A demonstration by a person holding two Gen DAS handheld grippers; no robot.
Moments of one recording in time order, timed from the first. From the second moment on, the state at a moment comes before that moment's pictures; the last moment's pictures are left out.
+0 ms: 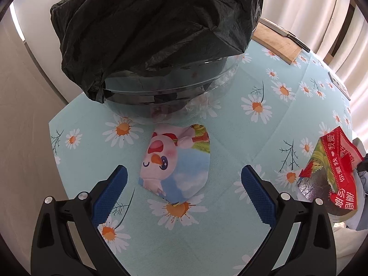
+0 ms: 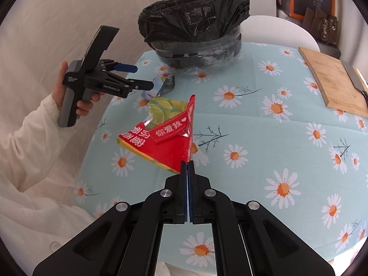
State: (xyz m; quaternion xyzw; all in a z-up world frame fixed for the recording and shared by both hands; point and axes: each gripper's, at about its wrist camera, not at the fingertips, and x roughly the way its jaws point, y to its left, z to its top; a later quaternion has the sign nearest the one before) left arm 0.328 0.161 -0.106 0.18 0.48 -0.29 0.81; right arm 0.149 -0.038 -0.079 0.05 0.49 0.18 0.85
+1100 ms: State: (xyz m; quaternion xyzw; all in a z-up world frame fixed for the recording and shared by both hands) left arm 0.282 0.185 -0.082 0.15 0.51 -0.19 0.83; right arm 0.171 -0.074 -0.032 0.02 0.45 0.24 0.86
